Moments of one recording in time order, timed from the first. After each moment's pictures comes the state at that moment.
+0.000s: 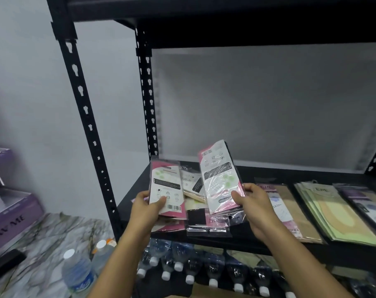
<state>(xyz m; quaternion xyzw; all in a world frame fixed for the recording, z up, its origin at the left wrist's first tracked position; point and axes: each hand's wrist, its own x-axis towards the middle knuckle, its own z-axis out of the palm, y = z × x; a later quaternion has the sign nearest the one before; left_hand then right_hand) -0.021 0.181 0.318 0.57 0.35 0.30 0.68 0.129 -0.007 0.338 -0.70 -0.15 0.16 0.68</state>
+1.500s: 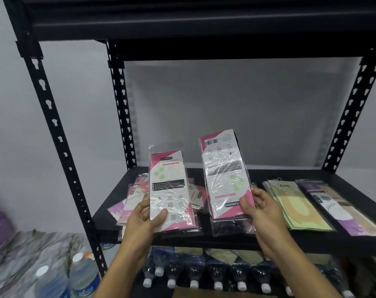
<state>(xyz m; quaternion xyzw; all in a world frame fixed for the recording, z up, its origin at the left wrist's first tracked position) -0.024 0.117 0.317 0.56 0.22 0.27 0.75 0.113 -0.096 0.347 -0.64 -0.15 0.08 0.75</state>
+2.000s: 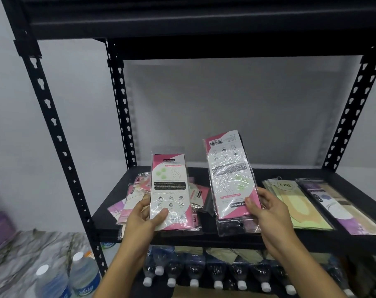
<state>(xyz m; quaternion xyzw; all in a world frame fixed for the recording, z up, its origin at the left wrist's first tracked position) -0.022 0.115 0.319 0.58 0.23 0.28 0.73 0.122 -0.106 0.342 -0.64 -0.15 0.07 0.75</state>
